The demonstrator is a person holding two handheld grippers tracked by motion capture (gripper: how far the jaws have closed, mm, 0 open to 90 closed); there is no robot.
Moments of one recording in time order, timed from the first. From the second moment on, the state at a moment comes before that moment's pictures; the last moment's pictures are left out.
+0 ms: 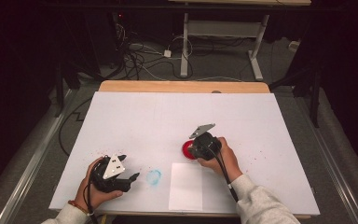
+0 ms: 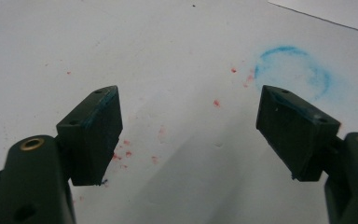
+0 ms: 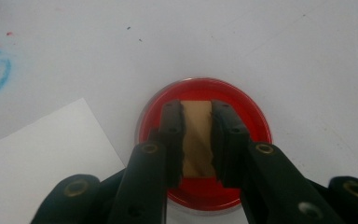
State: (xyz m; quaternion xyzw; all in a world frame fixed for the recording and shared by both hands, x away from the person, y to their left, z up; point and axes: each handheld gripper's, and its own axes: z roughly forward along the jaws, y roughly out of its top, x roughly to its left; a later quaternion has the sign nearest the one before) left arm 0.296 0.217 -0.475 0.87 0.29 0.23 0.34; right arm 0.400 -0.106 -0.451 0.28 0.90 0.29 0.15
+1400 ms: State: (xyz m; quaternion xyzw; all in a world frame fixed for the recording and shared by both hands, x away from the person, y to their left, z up) left arm 0.296 0.218 -0.475 0.87 0.29 0.22 0.34; right arm 0.392 -0.116 -0.413 0.27 0.88 0.34 0.16
